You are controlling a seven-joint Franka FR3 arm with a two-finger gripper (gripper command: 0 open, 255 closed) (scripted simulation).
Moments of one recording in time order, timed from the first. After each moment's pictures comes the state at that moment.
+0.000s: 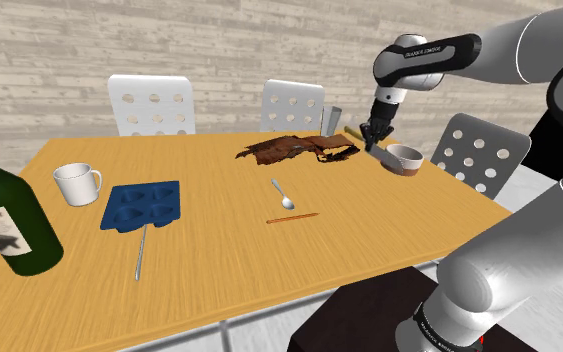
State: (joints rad) arm -0.36 -0.21 -0.18 -2.10 0.01 1.89 -0.13
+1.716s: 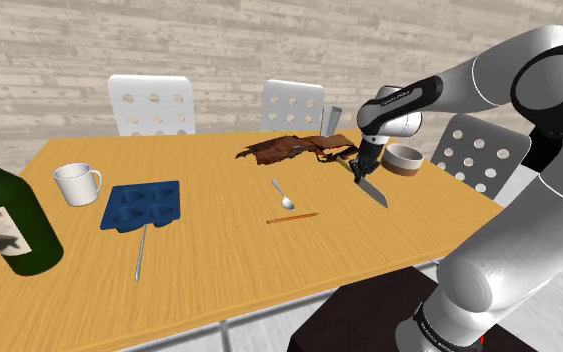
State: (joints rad) arm -0.36 -0.08 -0.19 -2.33 0.04 2.24 -0.16
